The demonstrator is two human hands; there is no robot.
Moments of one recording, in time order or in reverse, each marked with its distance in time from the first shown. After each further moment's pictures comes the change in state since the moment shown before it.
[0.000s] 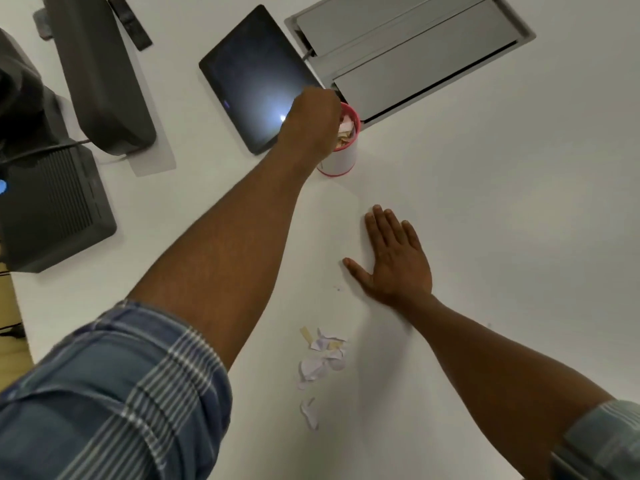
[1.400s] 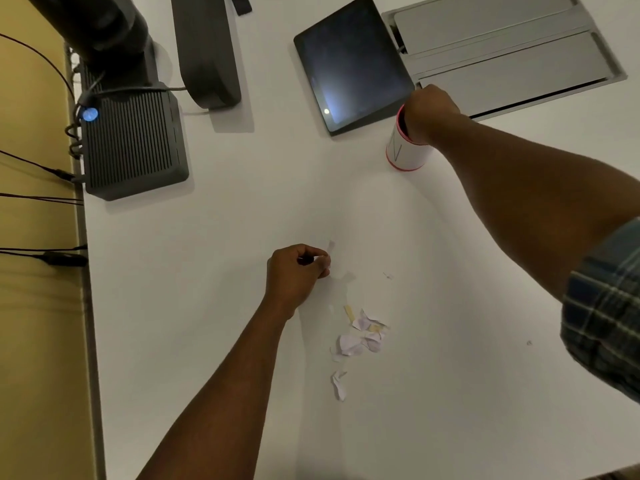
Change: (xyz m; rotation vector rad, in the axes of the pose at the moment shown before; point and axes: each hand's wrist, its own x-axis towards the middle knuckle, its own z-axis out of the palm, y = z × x) left_hand -0.254 -0.097 0.060 -1.130 -0.038 -0.770; right_hand 0.214 -0.085 -0.132 -0.317 -0.188 -0.029
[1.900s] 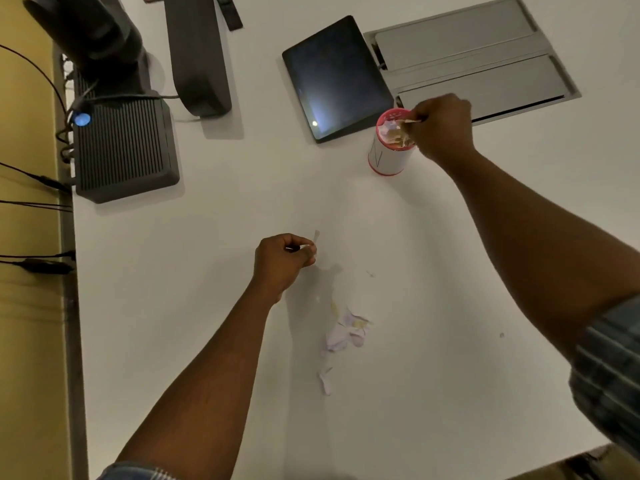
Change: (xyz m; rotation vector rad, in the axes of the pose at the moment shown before) left_hand 0.012 0.007 -0.001 -0.089 -0.023 0.015; right_hand -0.073 0.034 -0.013 0.655 0.412 -0.025
